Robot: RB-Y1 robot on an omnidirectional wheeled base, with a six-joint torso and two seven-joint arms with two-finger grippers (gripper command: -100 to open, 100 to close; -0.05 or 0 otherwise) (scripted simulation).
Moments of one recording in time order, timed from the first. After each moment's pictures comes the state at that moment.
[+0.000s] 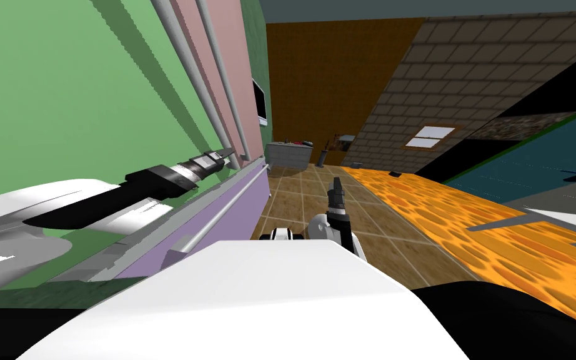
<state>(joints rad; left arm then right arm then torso) 0.44 1.17 0.46 -2.55 0.25 0.33 0.16 0.50 -0.01 -0.04 -2.23 0.10 -0.46 0.17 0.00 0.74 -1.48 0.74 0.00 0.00</state>
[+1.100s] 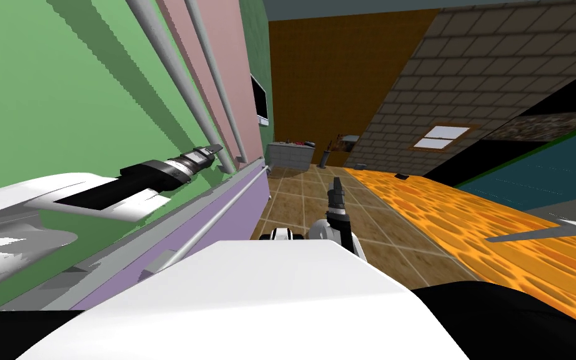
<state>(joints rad) 0.40 1.15 0.48 -2.40 0.23 0.37 0.14 0.50 -0.01 -0.04 -2.23 0.10 -0.46 0.17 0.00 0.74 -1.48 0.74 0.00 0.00</state>
